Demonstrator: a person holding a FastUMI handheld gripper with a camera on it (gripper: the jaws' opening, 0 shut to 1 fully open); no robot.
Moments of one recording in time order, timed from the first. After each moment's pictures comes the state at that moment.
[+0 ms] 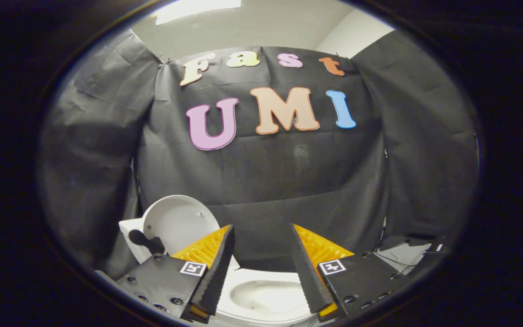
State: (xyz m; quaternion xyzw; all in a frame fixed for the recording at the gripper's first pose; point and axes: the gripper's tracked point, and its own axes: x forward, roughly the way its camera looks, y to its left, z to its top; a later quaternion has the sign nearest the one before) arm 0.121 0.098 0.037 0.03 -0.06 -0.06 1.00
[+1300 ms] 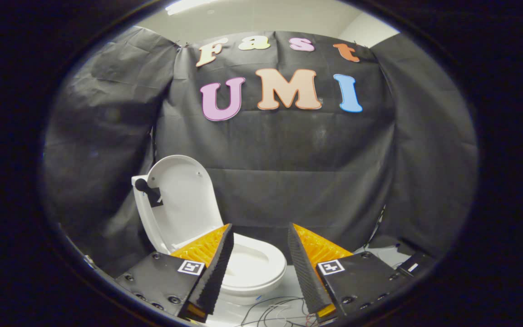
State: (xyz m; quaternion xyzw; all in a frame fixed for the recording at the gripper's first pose) arm 0.028 -0.007 -0.011 0.00 0.04 0.00 1.00
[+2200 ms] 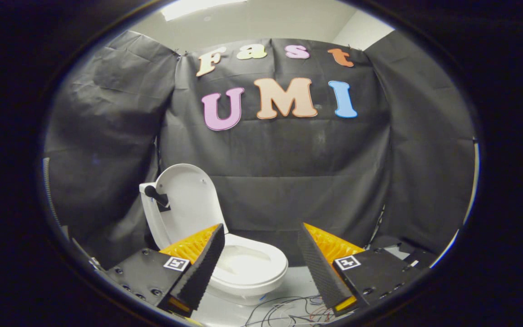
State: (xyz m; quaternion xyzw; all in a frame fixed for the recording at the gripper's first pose) arm -0.002 -0.003 0.002 -0.01 0.00 0.00 1.00
